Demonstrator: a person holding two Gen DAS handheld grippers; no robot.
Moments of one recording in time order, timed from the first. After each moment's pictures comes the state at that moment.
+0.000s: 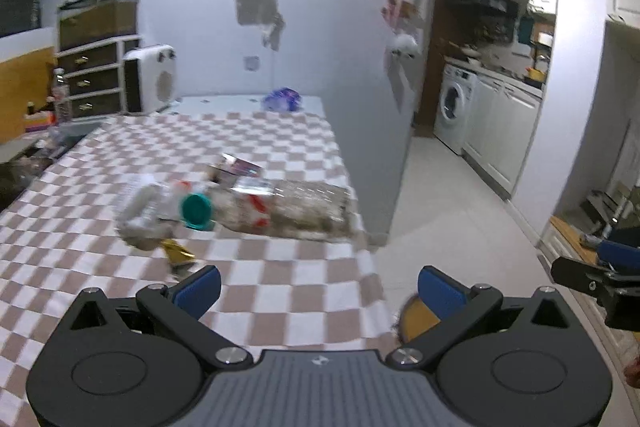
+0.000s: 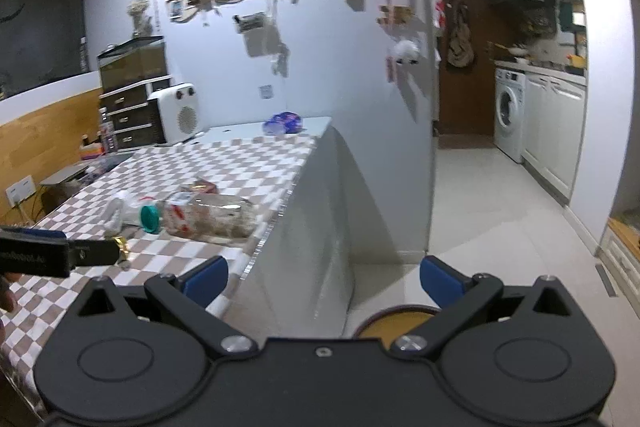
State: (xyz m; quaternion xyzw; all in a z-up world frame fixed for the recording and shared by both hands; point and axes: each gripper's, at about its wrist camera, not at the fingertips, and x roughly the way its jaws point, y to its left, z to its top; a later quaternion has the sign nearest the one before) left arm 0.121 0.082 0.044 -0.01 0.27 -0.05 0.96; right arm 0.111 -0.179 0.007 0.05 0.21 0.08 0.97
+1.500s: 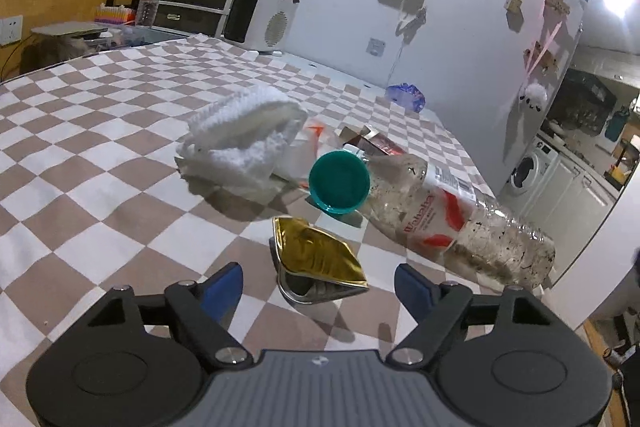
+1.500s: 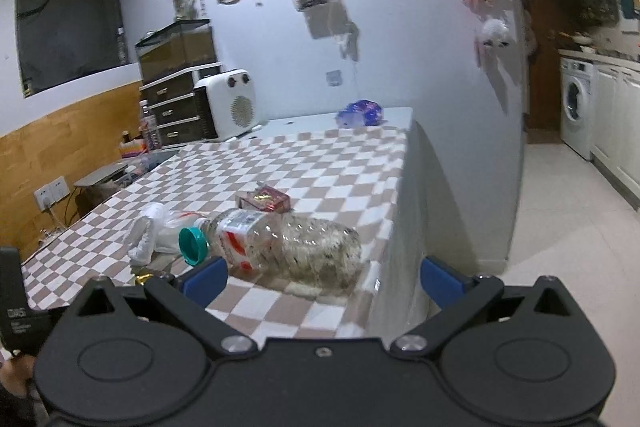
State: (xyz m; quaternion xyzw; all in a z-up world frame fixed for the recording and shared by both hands) left arm 0.246 0.218 -0.078 -0.17 0.27 0.04 0.95; right arm 0.267 -0.074 -0.030 0.06 0.22 0.18 0.96
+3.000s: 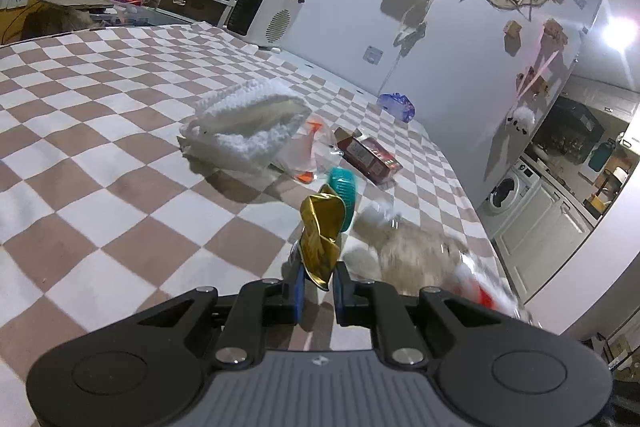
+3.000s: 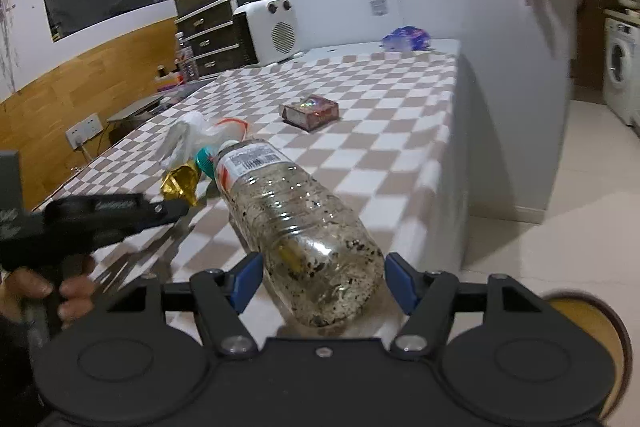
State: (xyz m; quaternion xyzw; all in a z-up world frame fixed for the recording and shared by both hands) left arm 0.226 0.224 -0.080 -0.23 0.26 0.02 0.94; right arm 0.220 -0.055 -0.077 0.05 0.31 0.22 0.92
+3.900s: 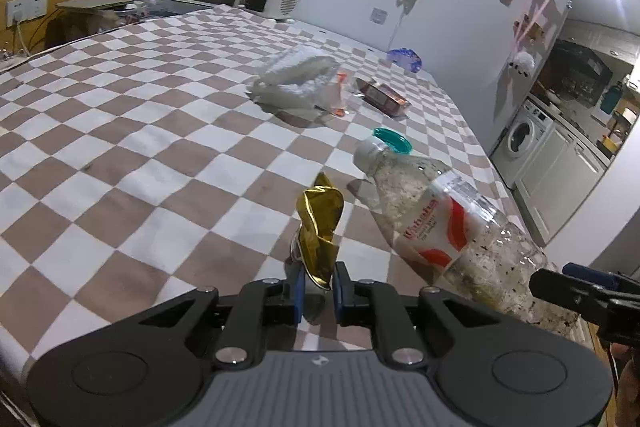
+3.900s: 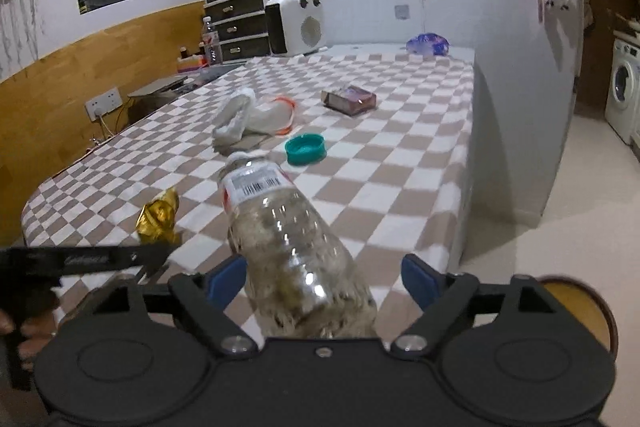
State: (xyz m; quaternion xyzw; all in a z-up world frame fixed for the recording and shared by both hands) left arm 0.111 0.232 -0.067 -0.17 0.32 0.03 0.93; right arm 0.166 -0.025 -0.057 0.00 0.30 0.24 0.92
